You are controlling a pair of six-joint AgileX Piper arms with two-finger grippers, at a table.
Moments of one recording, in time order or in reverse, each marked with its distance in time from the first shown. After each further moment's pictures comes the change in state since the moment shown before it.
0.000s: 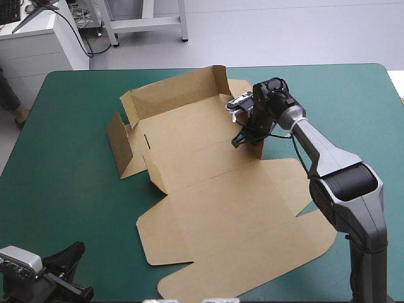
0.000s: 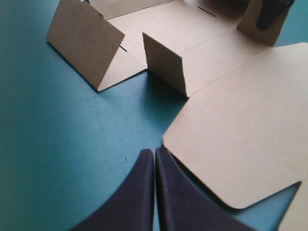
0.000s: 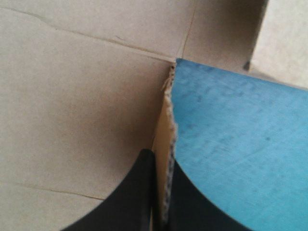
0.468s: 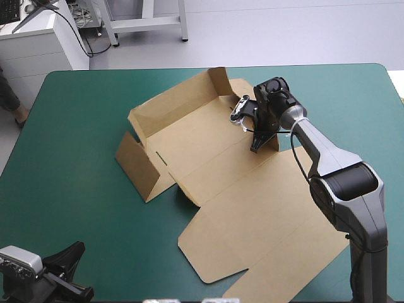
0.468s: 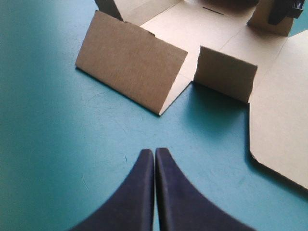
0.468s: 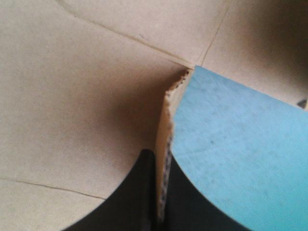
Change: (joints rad) left arm 0.000 0.000 0.000 0.001 0.000 0.000; right arm -0.004 0.001 0.000 -0.112 0.000 -0.400
